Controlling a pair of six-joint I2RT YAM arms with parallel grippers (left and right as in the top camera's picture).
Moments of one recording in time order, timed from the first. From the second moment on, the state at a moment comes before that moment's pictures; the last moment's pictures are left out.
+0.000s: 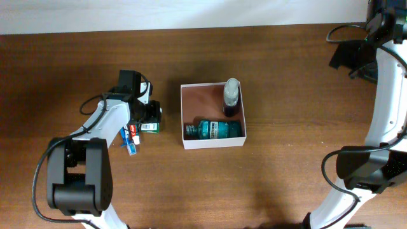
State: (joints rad) left arm -0.09 1.90 1.19 -0.55 0.14 -0.11; right arm -0.22 2.01 2.33 -1.62 0.21 0.34
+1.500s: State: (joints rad) left arm -0.18 1.96 1.82 -1.01 0.12 -0.11; right arm -0.22 2.01 2.33 -1.62 0.21 0.34
